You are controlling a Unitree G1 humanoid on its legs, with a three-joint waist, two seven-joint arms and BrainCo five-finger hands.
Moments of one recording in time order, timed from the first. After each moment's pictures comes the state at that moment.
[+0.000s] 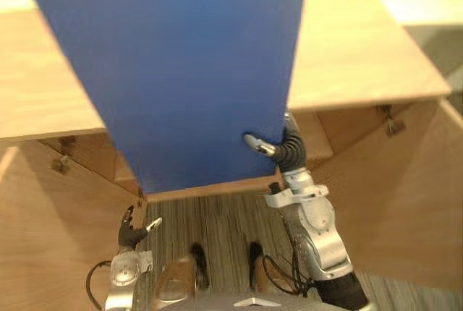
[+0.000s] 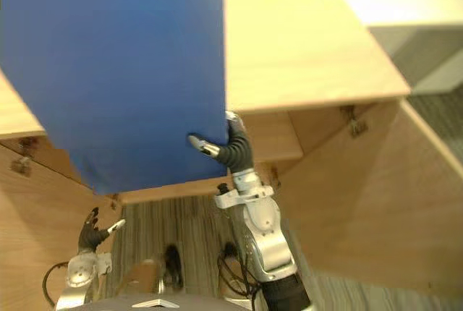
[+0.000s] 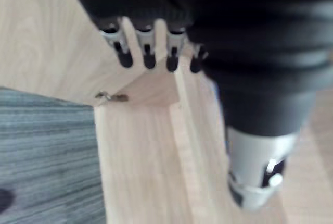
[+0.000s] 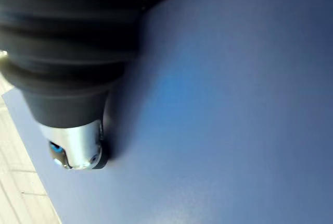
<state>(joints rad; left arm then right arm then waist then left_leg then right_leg) 0.12 0.08 0.15 0.57 0.08 -0.18 0.21 -0.05 -0.13 0.30 -0.36 0.12 -0.28 0.03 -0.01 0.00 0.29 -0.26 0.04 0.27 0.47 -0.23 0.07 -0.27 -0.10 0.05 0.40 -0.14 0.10</state>
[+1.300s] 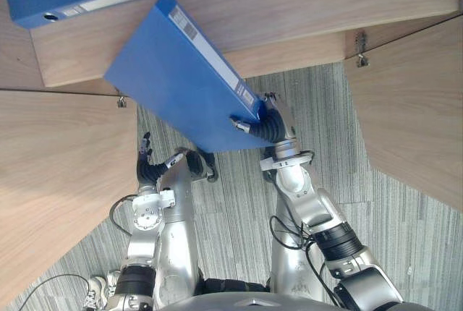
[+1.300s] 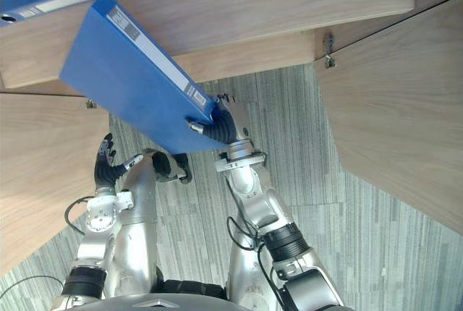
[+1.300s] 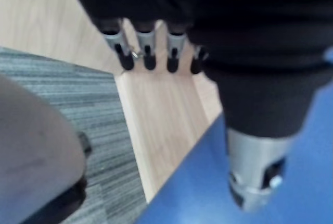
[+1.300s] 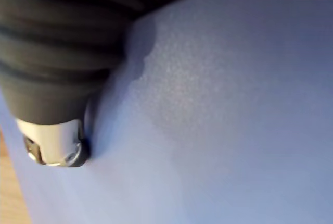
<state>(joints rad) -0.06 -0.01 0.06 0.22 0.10 -0.19 0.28 -0.33 -0.27 0.30 -0.04 -0.62 -0.15 -0.34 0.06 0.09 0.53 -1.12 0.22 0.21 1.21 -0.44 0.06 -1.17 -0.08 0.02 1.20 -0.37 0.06</state>
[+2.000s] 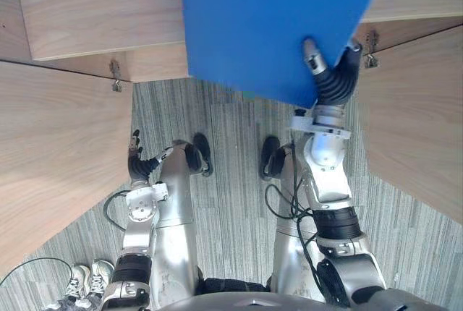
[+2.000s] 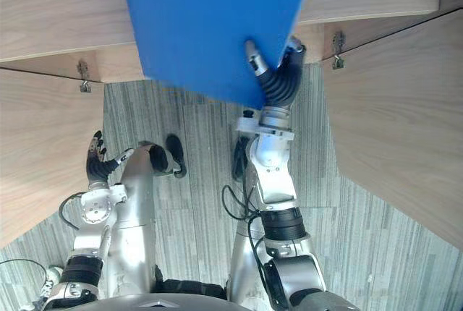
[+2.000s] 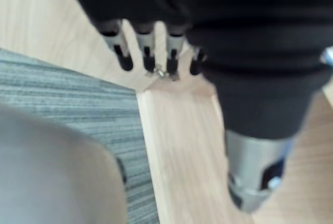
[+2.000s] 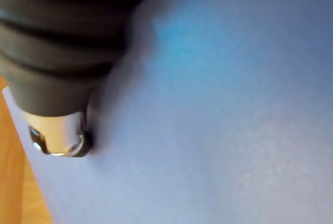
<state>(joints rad) -0.11 0.02 0.12 0.30 0.06 -0.20 0.30 -0.46 -0.13 0.05 -0.15 0.05 -0.27 -0.39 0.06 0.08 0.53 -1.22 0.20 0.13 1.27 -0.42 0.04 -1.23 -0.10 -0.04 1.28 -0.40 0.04</state>
